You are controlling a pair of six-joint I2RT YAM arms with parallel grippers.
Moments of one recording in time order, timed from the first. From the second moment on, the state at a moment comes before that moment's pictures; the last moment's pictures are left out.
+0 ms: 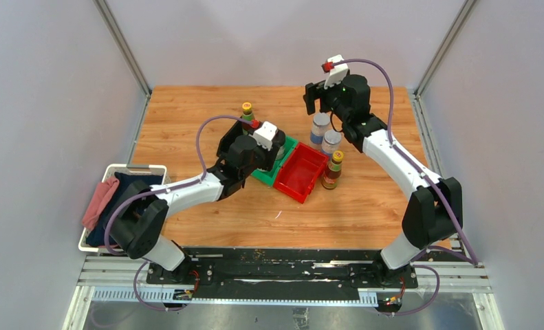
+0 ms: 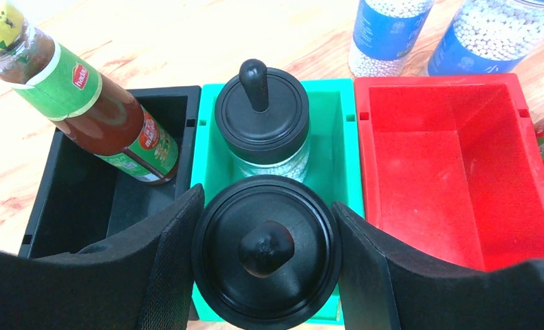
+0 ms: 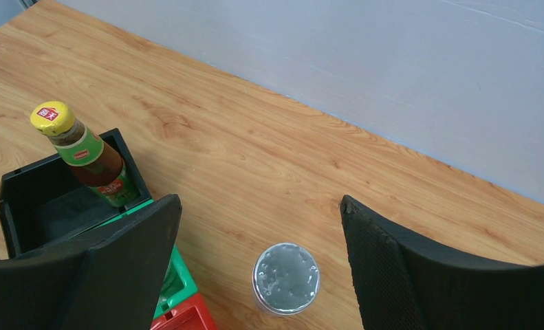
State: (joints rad) left arm -0.70 1.50 0.82 0.37 -0.18 0.04; right arm 0.38 1.57 1.35 0.08 -0.06 -0.09
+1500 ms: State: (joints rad) left arm -0.65 1.65 0.82 0.52 -0.17 0.02; right arm 0.37 1.61 1.35 0.09 -0.08 -0.09
